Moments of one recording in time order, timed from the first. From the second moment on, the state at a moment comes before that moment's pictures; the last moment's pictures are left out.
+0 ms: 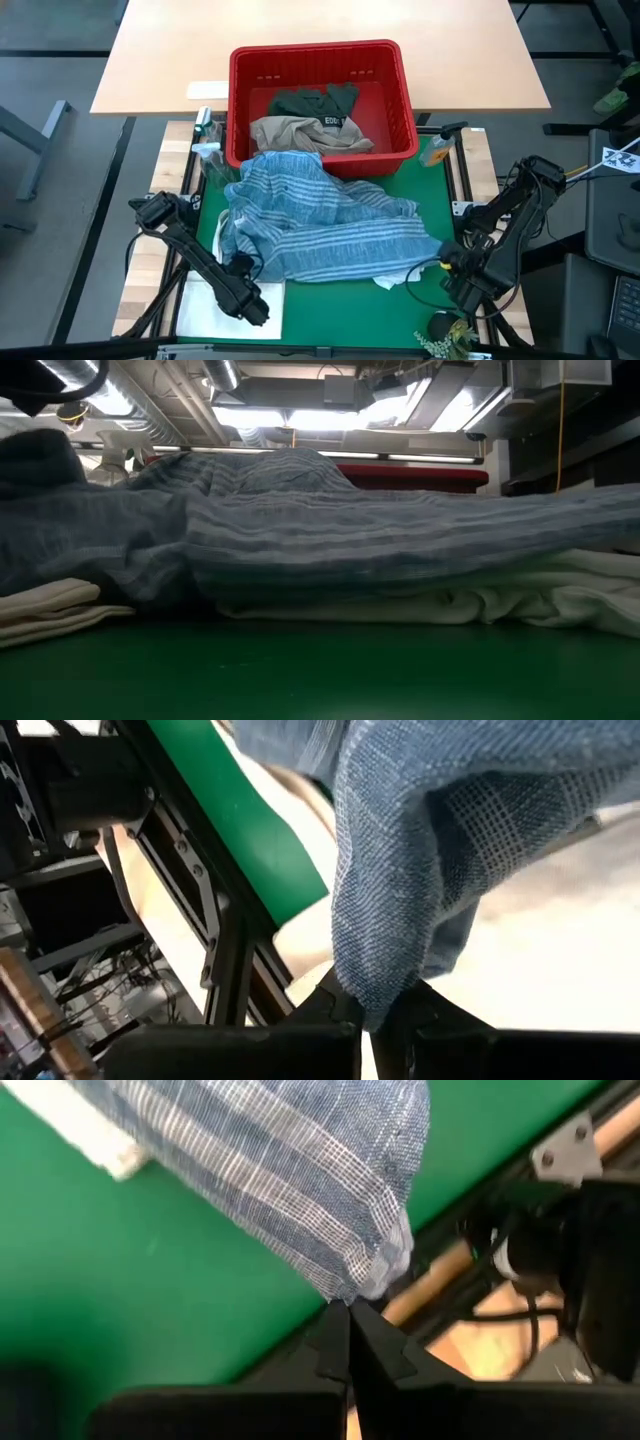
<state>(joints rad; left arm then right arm) -0.74 1.95 1.44 -1.57 0.12 -1.65 1.05 1.37 1.01 -1.45 0.00 1.63</state>
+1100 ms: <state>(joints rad) -0.81 1.95 1.44 -1.54 0.15 -1.70 1.05 1.37 1.01 -1.30 -0.21 1.53</state>
